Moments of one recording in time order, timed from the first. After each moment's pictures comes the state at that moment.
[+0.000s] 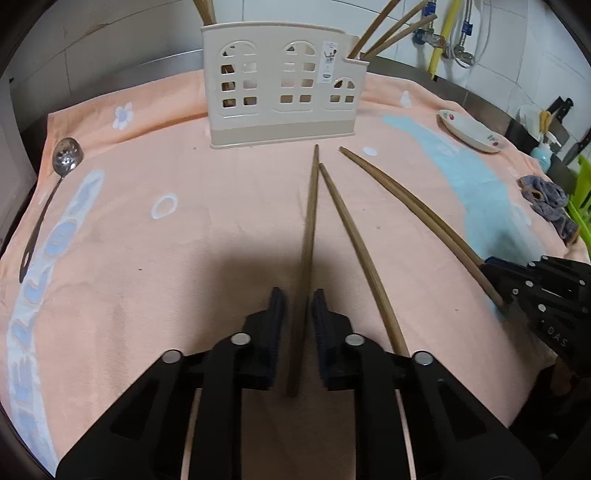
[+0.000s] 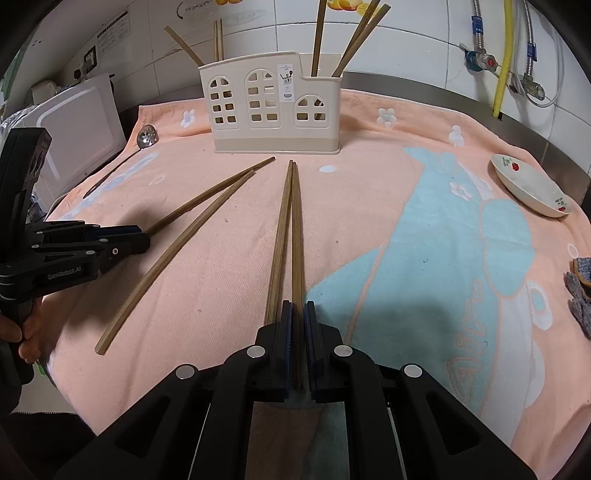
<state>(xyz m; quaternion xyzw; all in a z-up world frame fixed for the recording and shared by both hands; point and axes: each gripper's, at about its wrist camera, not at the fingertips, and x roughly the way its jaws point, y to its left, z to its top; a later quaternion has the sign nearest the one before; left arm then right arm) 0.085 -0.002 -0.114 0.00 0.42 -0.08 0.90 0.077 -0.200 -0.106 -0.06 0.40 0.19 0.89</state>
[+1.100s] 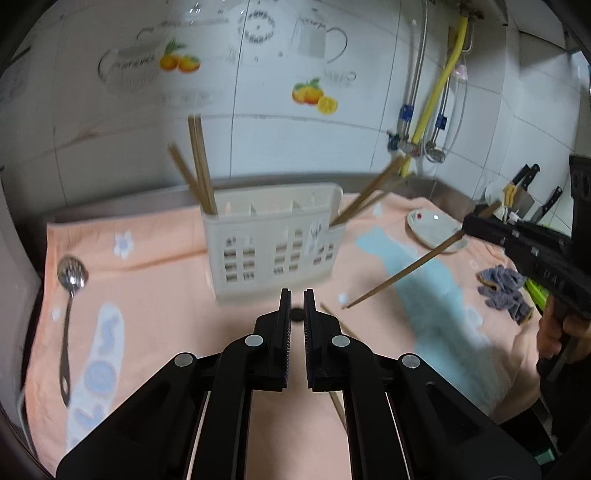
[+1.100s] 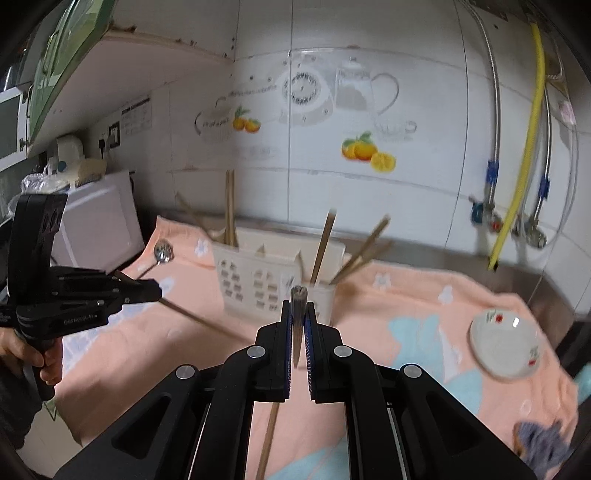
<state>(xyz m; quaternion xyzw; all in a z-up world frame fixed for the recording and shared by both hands) 0.129 0.020 0.037 -0.02 0.30 -0.14 0.94 0.148 -0.195 0.080 -0.07 0.25 0.24 0.94</state>
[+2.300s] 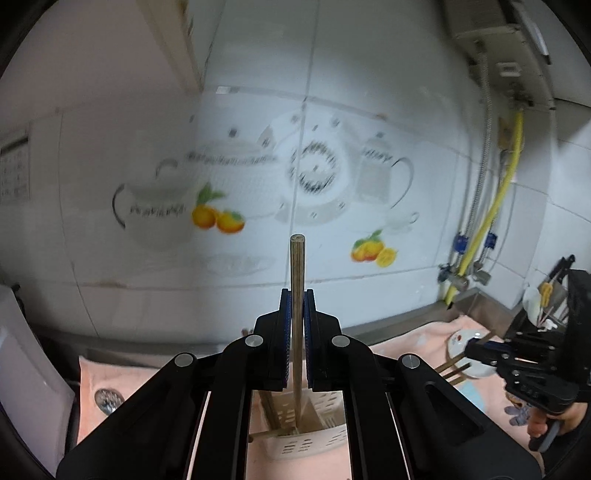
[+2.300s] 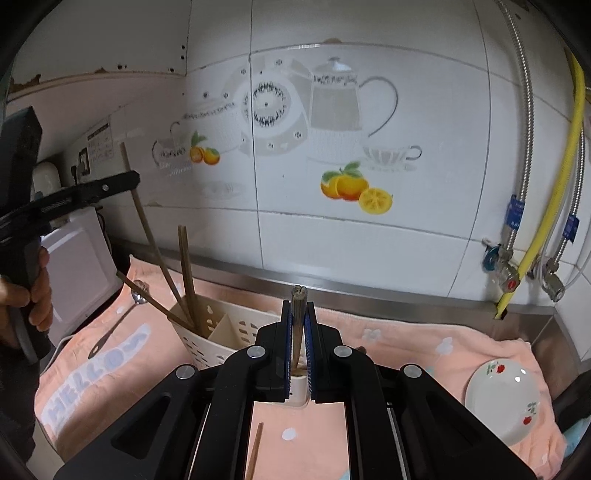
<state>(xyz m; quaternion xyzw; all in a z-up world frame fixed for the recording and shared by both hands) 0.237 0.055 0.160 -0.04 0.18 -0.07 0.98 0.262 -0.181 0.110 -0.05 0.28 0.23 0.93</state>
